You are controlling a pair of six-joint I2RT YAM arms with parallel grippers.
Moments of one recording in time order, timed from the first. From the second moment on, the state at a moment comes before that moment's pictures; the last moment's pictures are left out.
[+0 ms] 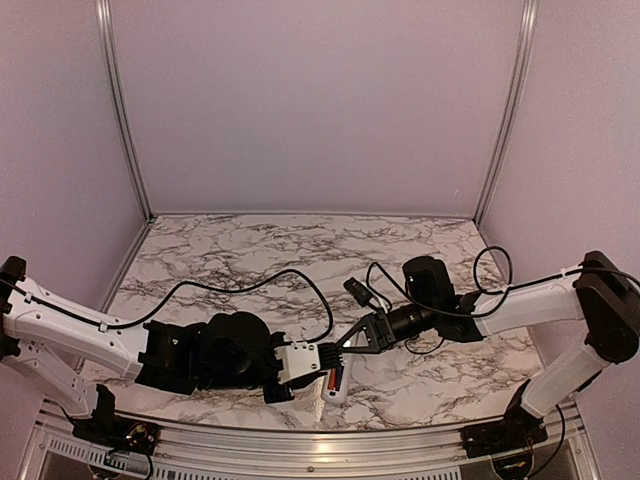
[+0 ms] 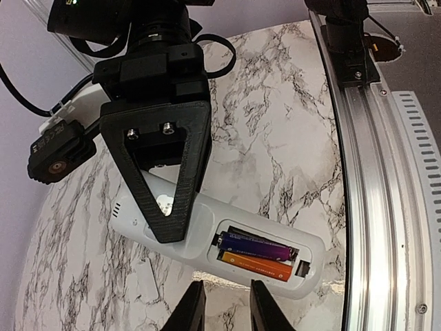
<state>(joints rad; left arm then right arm) -1.39 1.43 0.80 0.12 -0.19 0.33 0.78 1.50 0.64 0.33 -0.94 0.70</state>
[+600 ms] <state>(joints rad) -1.40 1.51 0.83 0.12 -0.20 0.38 0.80 1.51 0.64 0.33 -0.95 0.70</state>
